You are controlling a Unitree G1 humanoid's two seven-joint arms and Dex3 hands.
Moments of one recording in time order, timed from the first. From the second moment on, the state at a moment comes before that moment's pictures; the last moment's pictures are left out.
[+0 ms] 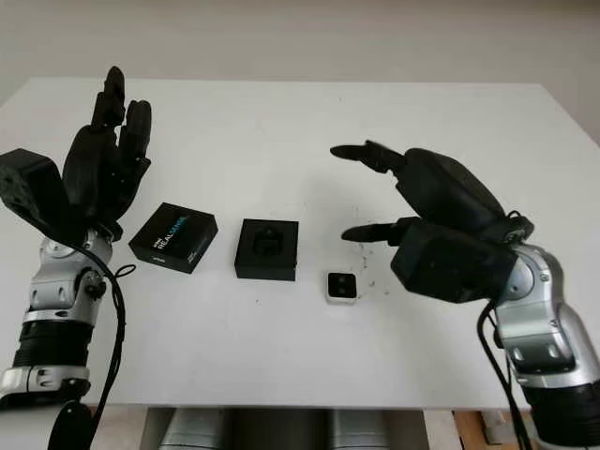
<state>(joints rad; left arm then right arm) -0.57 0.26 0.22 0.33 -0.17 -0.01 -0.16 -0.24 -0.67 0.01 -0.31 -0.49 0.08 0.36</state>
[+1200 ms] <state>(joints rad) -0.57 0.25 0.21 0.32 -0.19 0.03 -0.17 0.01 -0.59 0.08 -0.58 -0.74 0.18 0.46</state>
